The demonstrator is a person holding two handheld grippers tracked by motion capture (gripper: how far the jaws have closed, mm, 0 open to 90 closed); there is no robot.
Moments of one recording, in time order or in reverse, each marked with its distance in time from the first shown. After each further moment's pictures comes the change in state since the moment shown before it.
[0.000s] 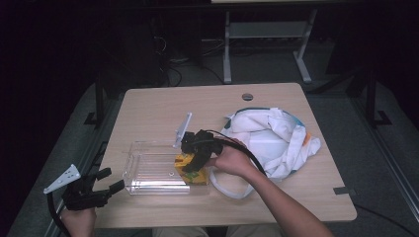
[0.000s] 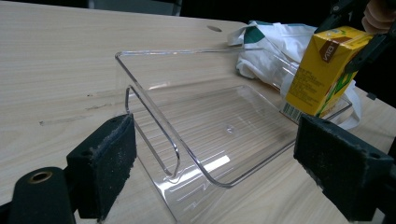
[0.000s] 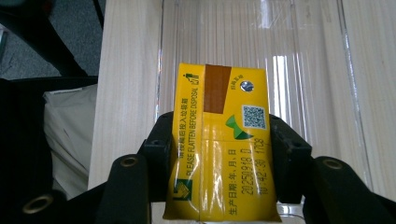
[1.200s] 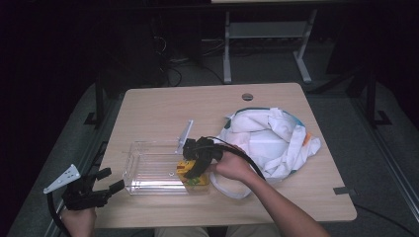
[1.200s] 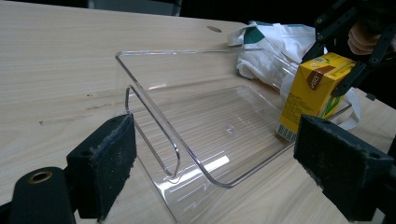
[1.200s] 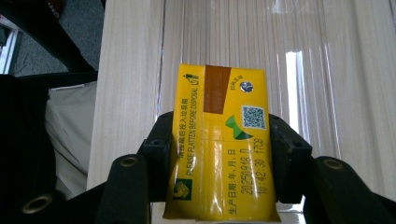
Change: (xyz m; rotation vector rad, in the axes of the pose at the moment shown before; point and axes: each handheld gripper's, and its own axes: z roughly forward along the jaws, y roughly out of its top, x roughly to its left) left arm 0.000 0.000 0.000 -0.004 -0.001 -0.011; right arm -0.002 -0.014 0.025 0.000 0.051 0.016
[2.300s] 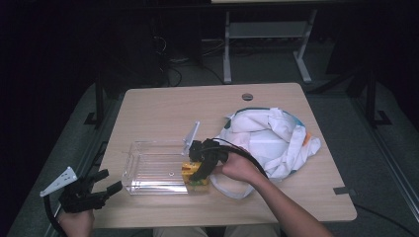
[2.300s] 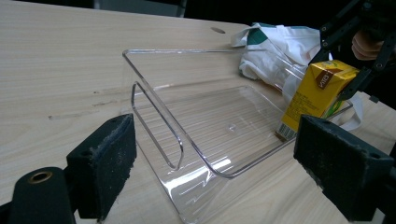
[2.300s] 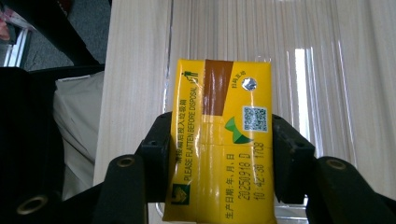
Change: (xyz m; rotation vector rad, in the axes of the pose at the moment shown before) left arm -0.001 -0.003 -0.008 -0.014 0.018 -0.011; right arm 0.001 -0.015 -0.002 -0.001 0.025 0.007
